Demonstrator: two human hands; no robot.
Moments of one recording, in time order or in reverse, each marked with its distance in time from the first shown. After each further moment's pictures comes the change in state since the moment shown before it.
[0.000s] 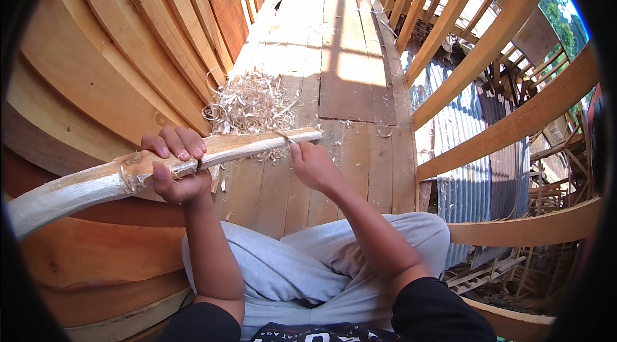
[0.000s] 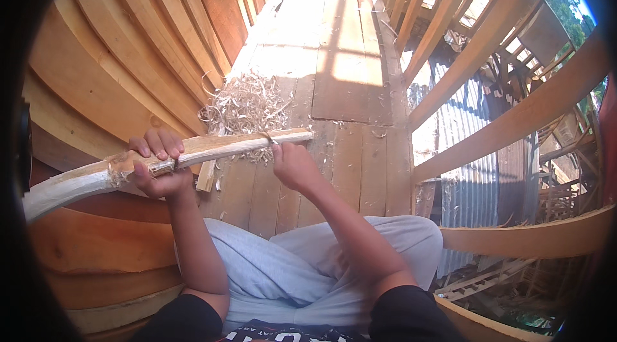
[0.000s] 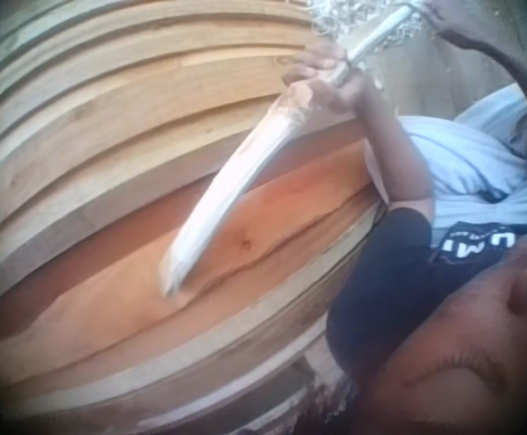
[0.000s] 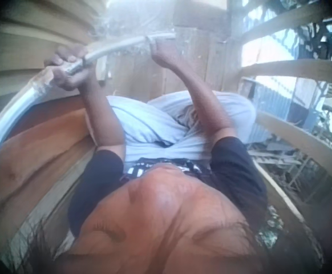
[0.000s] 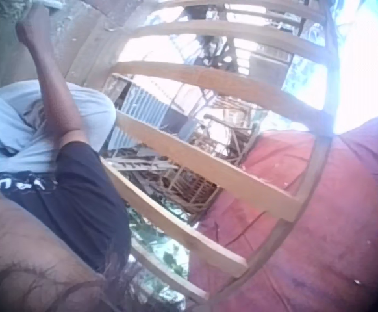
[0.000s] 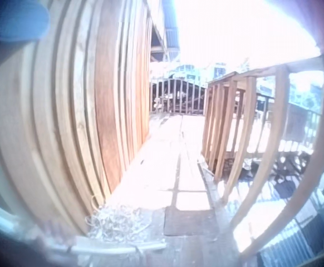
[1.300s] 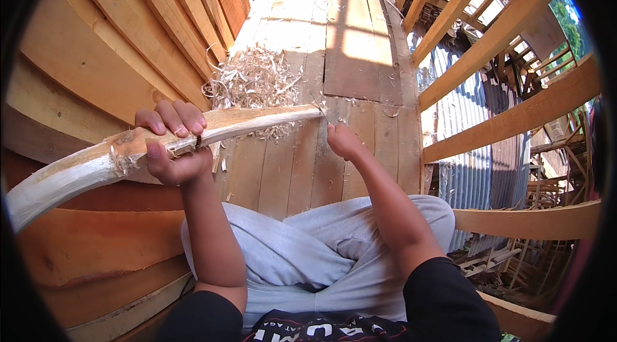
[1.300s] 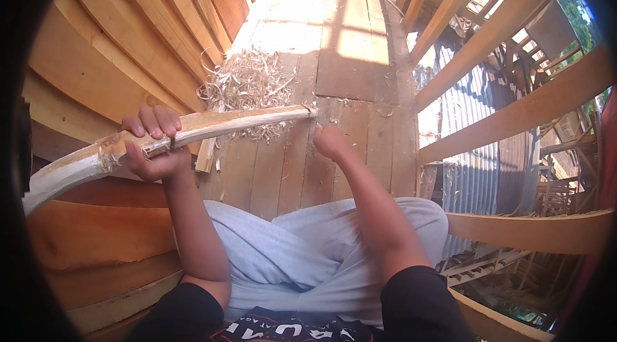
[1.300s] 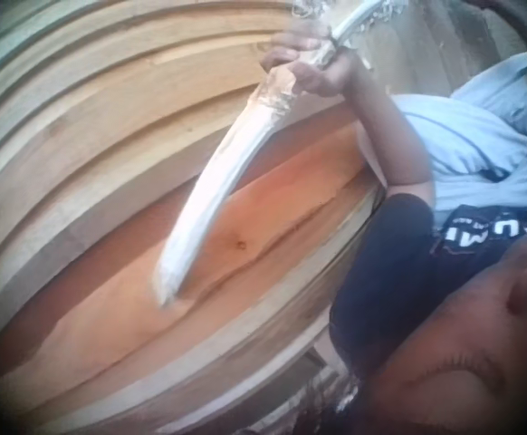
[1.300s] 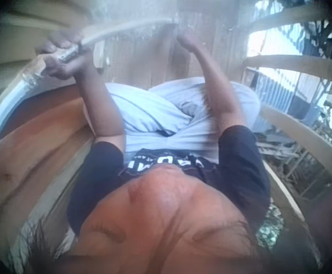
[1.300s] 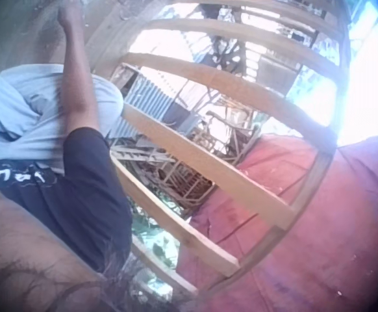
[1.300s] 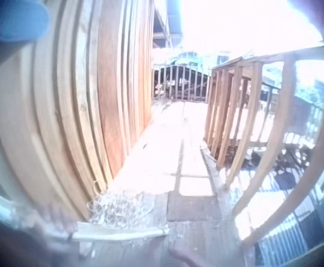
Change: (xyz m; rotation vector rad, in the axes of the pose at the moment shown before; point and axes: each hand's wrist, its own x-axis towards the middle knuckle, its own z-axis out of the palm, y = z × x) left_hand 0.003 -0.001 0.003 0.025 -0.006 -0.035; right_hand 0.023 0.095 -0.002 -0.009 -0.119 0.460
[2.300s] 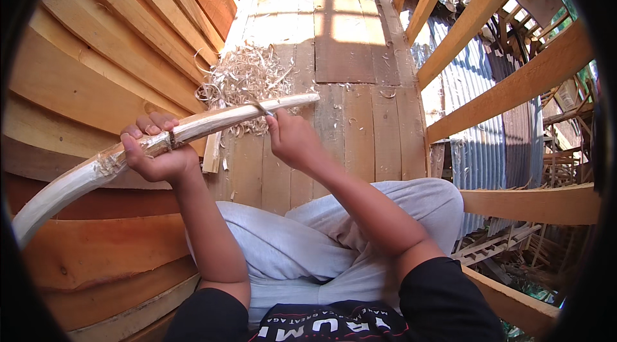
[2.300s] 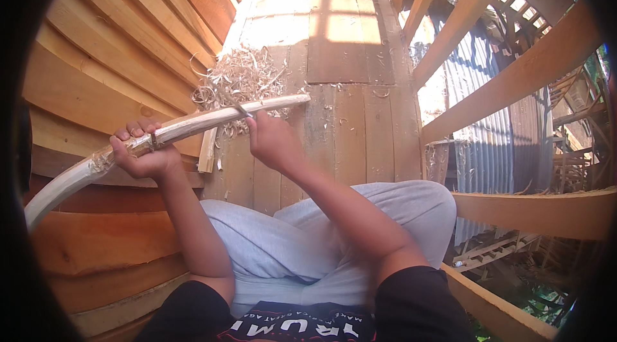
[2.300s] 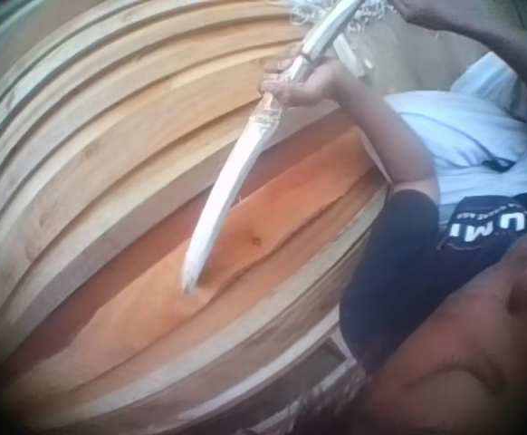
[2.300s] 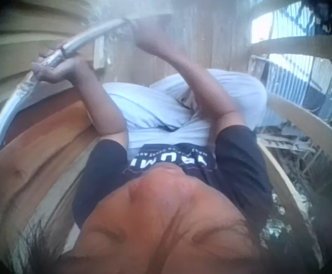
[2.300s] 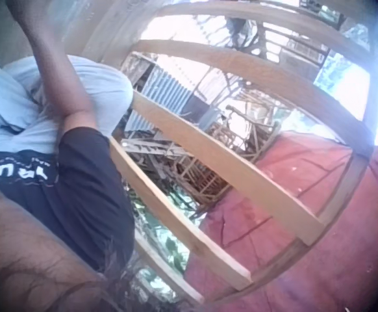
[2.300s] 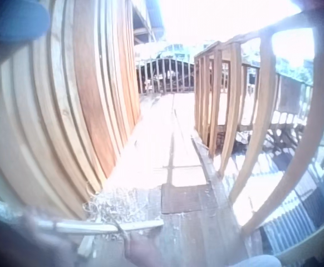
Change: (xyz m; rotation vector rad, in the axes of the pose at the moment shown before) left_hand -0.003 0.001 0.014 0.168 0.435 -0.025; right_hand -0.079 -0.088 0.021 0.099 0.176 -0.534
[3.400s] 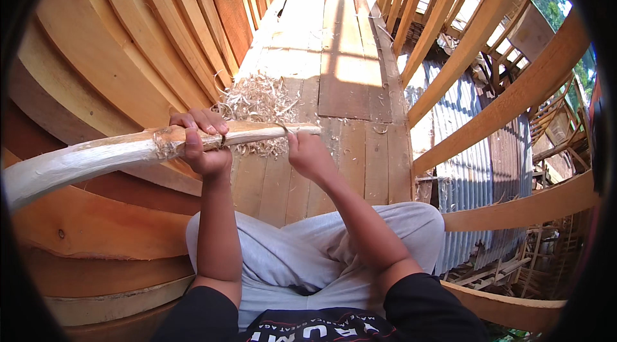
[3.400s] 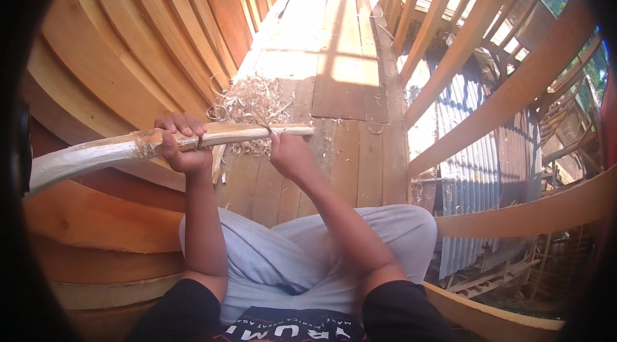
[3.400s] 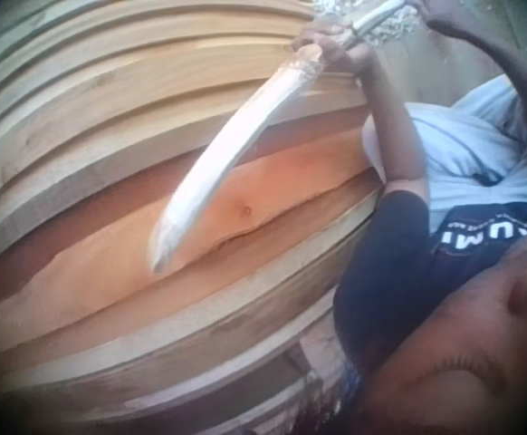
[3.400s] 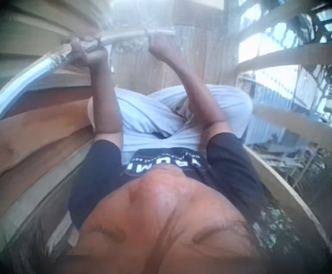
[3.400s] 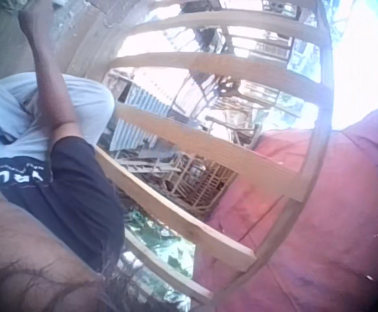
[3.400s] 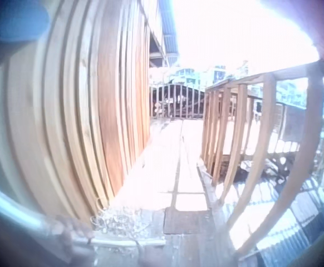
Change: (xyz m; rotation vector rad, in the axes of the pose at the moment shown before) left_hand -0.010 -0.005 0.011 -0.175 -0.341 0.068; right_hand -0.003 -0.007 -0.028 -0.106 -0.031 0.130
